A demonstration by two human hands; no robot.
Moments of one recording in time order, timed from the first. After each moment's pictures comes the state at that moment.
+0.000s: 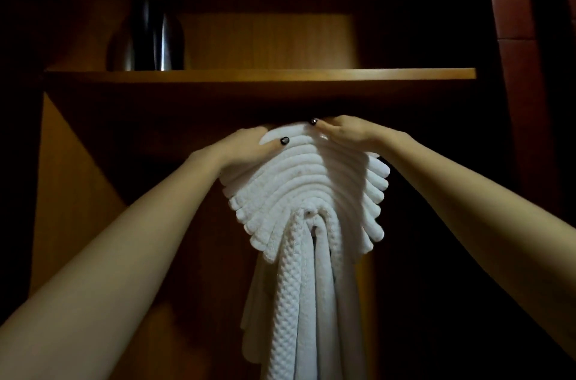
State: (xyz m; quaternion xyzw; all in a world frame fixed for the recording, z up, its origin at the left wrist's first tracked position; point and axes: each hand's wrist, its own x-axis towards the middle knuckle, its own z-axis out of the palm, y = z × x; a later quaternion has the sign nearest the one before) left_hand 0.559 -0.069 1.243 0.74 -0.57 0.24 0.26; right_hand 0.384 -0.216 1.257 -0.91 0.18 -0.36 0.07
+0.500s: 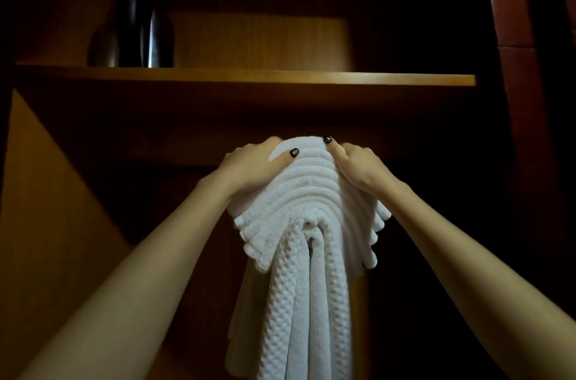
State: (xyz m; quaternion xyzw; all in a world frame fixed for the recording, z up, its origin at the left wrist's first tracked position) left_hand 0.556 -0.092 1.220 0.74 -0.55 0.27 0.26; right_hand 0.392 -0.249 1.207 -0.85 0.25 -0.46 0.04
